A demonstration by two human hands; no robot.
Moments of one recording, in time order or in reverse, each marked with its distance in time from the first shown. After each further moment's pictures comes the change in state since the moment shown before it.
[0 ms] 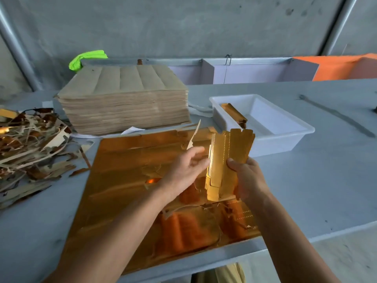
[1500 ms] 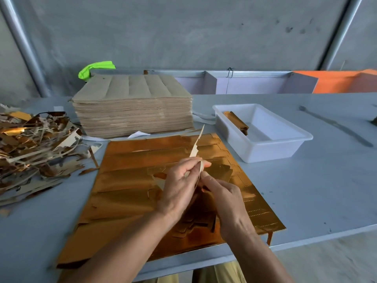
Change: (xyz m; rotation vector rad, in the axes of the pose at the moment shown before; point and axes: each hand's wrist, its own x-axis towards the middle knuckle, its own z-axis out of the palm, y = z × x) left_hand -0.051 0.013 0.007 -0.296 0.245 0.172; right_hand -0.088 0.014 0.039 -0.210 -0.142 -0.016
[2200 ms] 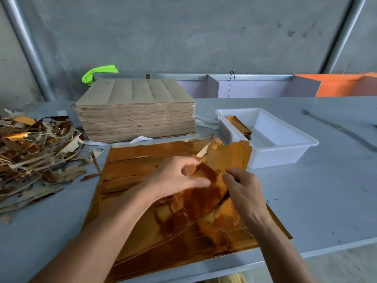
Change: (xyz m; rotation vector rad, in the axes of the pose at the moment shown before) left_hand 0.046 0.009 -0.044 0.629 -0.362 -0.107; right_hand 0.040 -0.005 -0.028 -0.425 0.184 -0.368
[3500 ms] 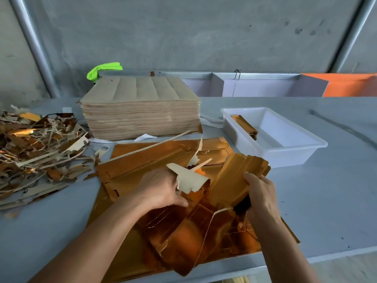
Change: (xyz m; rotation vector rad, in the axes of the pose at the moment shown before) left_hand -0.013 -0.027 0.001 0.479 -0.026 -0.192; right_hand 0.016 0.007 -0.002 0.568 0.173 0.512
